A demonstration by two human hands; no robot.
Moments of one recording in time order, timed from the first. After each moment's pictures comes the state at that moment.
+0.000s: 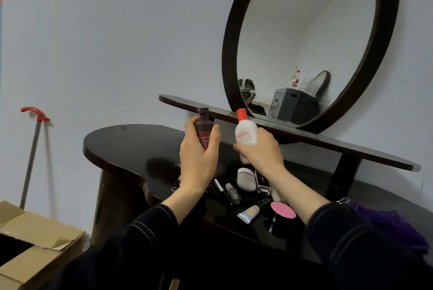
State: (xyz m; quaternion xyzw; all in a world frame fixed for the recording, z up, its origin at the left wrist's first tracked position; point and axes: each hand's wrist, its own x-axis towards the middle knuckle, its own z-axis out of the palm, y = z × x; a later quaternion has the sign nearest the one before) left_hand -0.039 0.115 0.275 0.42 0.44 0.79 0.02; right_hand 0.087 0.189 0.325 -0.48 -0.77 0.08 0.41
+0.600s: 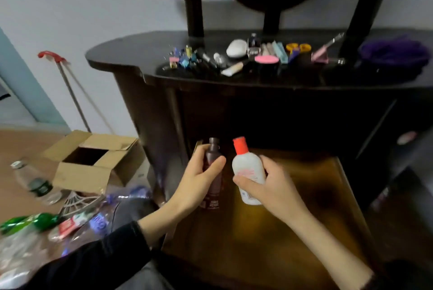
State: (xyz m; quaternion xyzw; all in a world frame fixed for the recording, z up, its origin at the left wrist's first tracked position) left_hand 0.050 -0.074 0.075 0.51 0.56 0.54 0.35; right_hand 0.234 -0.028 0.078 -0.43 -0.73 0.43 0.32
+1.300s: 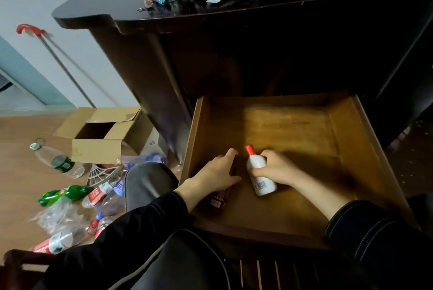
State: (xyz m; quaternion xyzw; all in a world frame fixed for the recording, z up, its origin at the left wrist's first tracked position) left_hand 0.044 -0.053 -0.041 0.65 0.71 0.03 0.27; right_hand 0.228 0.019 -0.068 -0.53 -0.73 0.44 0.05
